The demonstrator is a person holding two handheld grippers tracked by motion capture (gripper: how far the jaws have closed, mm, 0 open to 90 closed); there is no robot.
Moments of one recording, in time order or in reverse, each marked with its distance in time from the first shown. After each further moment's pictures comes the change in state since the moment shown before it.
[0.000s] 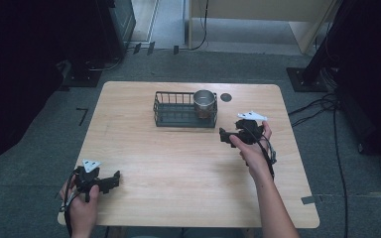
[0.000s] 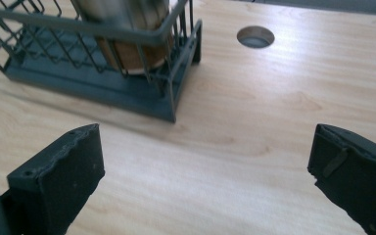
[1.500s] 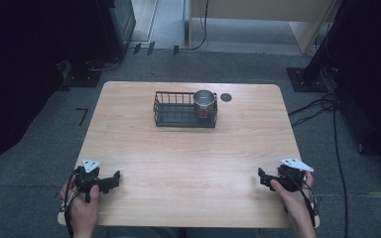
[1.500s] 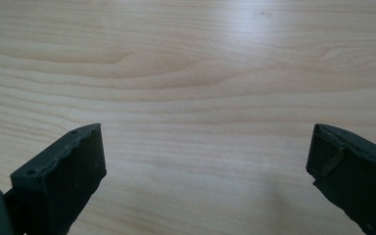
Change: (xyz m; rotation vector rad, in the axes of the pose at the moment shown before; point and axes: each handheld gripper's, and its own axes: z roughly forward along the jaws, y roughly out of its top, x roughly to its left) left arm 0.000 0.000 0.000 0.001 0.000 0.002; right arm -0.085 -0.132 -0.077 0.053 -0.112 0.080
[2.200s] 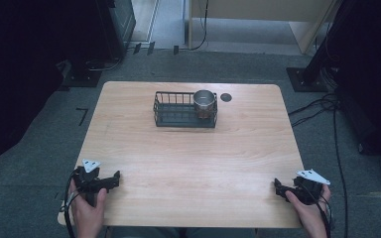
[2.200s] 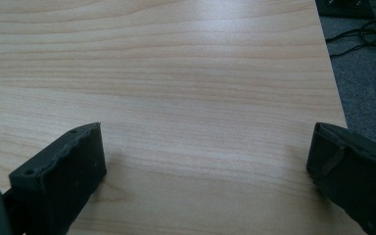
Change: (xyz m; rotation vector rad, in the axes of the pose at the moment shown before) left arm 0.000 0.000 0.000 0.000 0.000 0.000; right arm -0.039 -0.033 -0.013 0.043 -0.093 0.015
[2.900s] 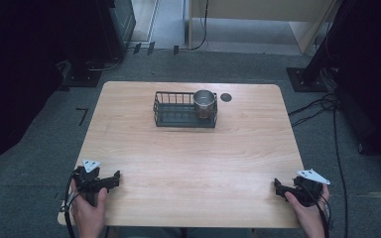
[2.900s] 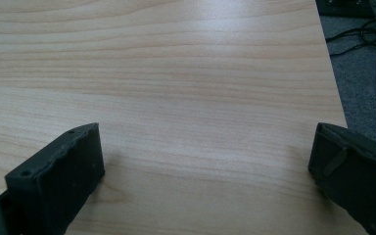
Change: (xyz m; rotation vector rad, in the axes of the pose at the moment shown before) left arm -0.001 0.000 0.000 0.001 0.007 -0.007; right arm 0.000 0.000 0.000 0.000 0.000 -0.001
